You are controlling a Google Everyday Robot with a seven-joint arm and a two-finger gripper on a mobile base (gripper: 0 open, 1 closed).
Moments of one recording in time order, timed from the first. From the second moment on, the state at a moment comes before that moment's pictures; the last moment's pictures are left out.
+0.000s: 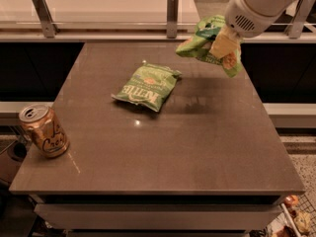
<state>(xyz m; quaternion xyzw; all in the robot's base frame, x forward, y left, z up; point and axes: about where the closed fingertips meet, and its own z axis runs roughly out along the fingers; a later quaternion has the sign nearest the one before) 0.582 -0.152 0.988 -0.47 0.83 -0.07 0.29</state>
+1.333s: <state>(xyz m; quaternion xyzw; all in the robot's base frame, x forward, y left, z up) 0.478 -0.074 0.954 -0.58 0.75 -0.01 0.32</state>
